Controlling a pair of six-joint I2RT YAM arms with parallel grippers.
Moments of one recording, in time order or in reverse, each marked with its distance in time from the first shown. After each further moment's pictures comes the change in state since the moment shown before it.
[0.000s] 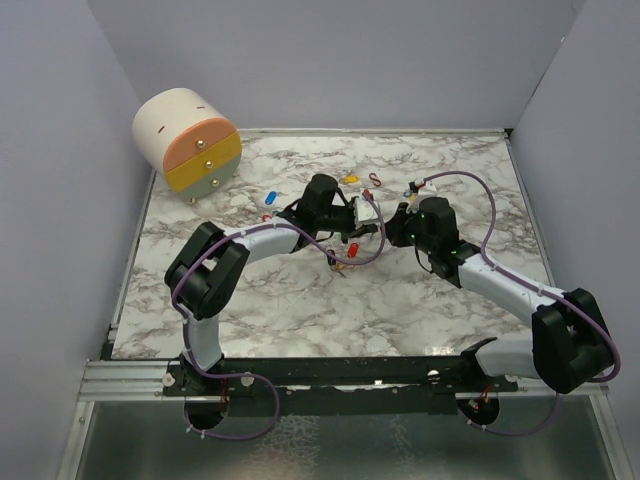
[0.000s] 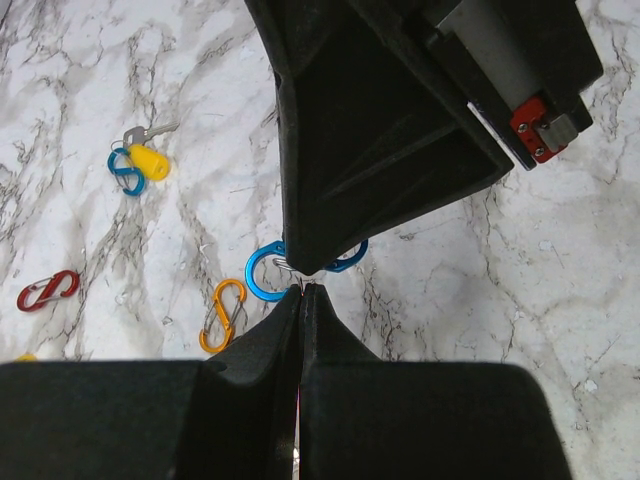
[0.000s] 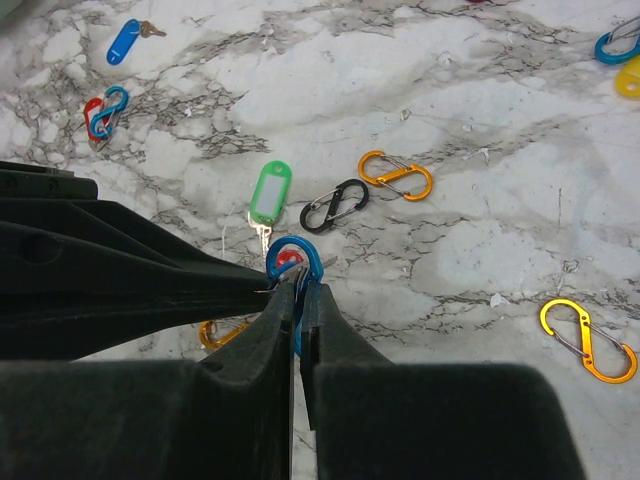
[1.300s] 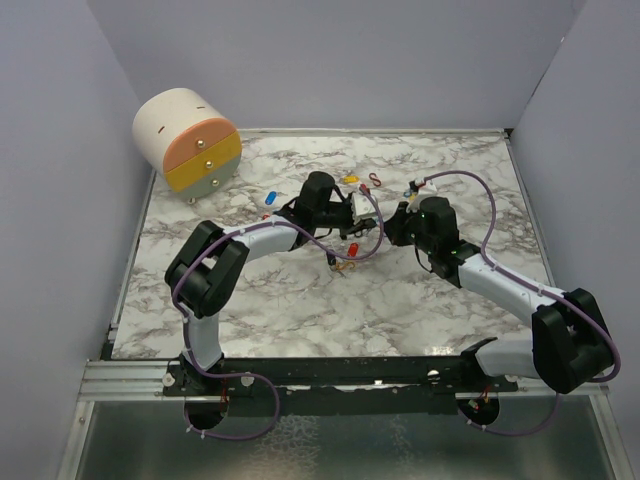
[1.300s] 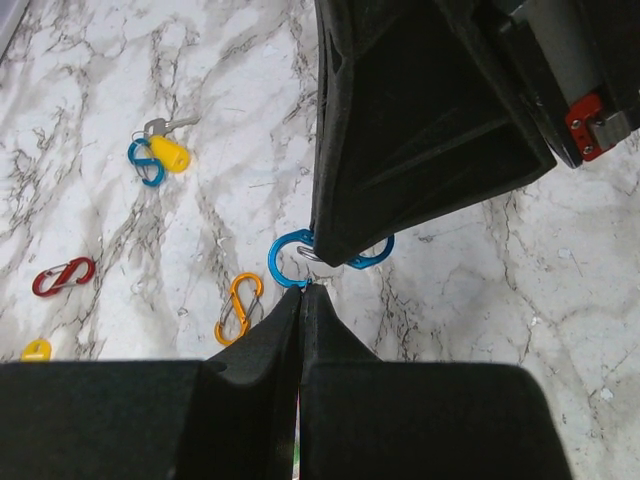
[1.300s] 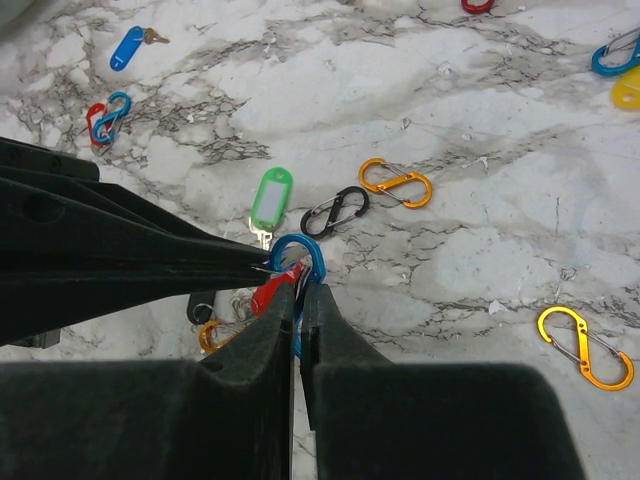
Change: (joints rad) left arm 0.020 0.008 0.010 0.014 -0.018 -0.031; right arm 0.000 0.000 0.000 0.009 0.001 -0.010
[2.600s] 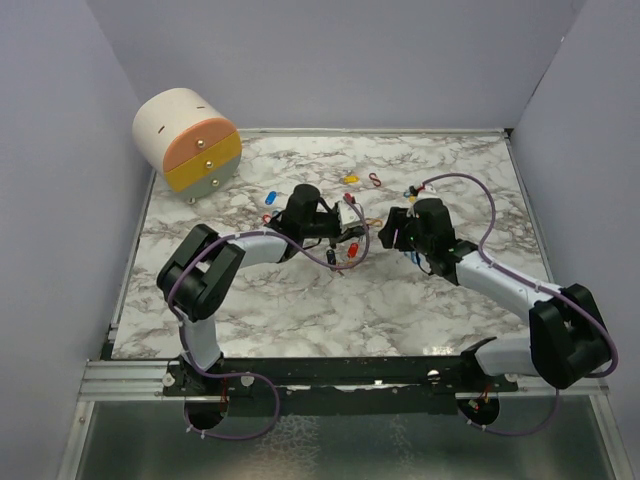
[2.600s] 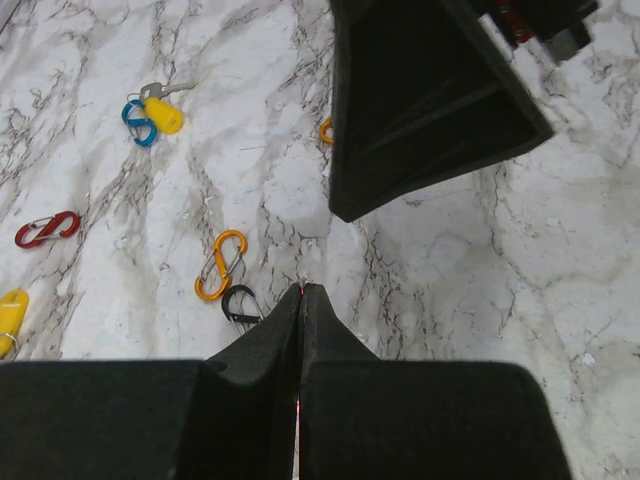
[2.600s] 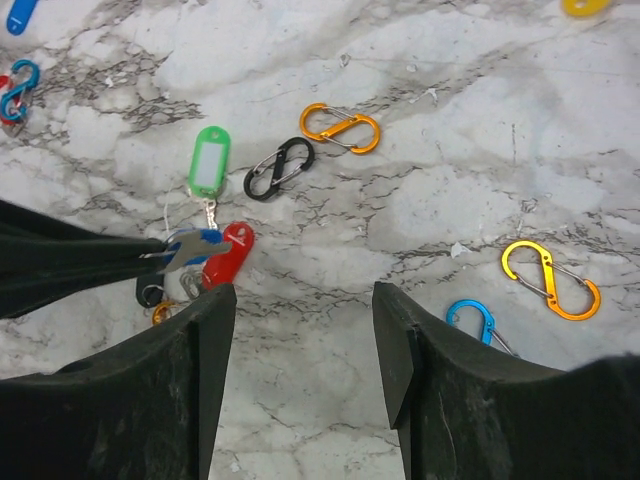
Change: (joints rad) left arm 0.027 -0.033 -0.175 0.190 0.004 -0.064; right arm 0.001 0.014 0.006 -0.105 0.095 0.033
